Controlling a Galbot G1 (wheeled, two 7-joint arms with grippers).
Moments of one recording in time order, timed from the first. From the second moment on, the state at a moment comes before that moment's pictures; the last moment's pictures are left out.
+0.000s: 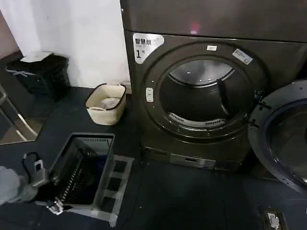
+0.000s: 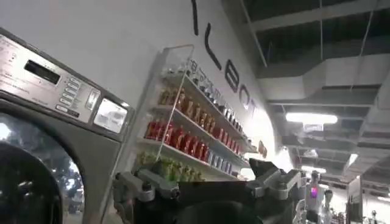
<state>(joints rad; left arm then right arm) 0.68 0.08 0.40 -1.95 -0.63 0.46 0.53 -1.62 0.98 2.23 1.74 0.43 -0.26 -0.18</state>
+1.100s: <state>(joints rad) 0.68 0.17 0.34 -1.89 -0.61 0.44 0.50 -1.62 0.97 2.23 1.74 0.43 -0.25 -0.20</state>
